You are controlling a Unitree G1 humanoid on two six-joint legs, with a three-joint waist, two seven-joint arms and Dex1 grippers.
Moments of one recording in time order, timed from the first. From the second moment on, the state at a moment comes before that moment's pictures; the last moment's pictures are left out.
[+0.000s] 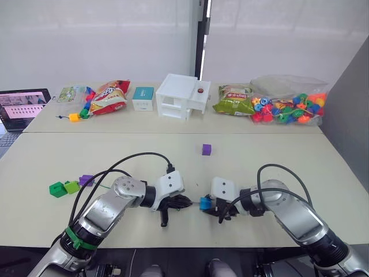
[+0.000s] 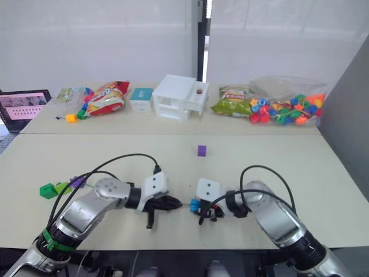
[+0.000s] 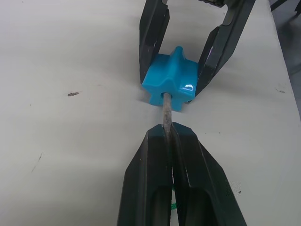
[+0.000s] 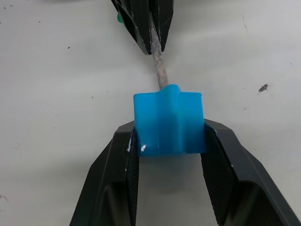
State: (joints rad) left arm -0.43 0.59 -0.39 -0.29 -0.24 0.64 -1.00; right arm -0.39 -0.70 0.41 -0.40 0.06 0.67 1.02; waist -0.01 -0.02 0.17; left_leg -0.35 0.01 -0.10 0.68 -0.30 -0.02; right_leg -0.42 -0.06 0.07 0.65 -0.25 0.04
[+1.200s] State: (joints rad) left arm -0.38 0.55 -0.35 -0.18 -0.23 0.45 -1.06; right arm -0.42 -0.69 0.40 -0.32 0.06 0.61 1.11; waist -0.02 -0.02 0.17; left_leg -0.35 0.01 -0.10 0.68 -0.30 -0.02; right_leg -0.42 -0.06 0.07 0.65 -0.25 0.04
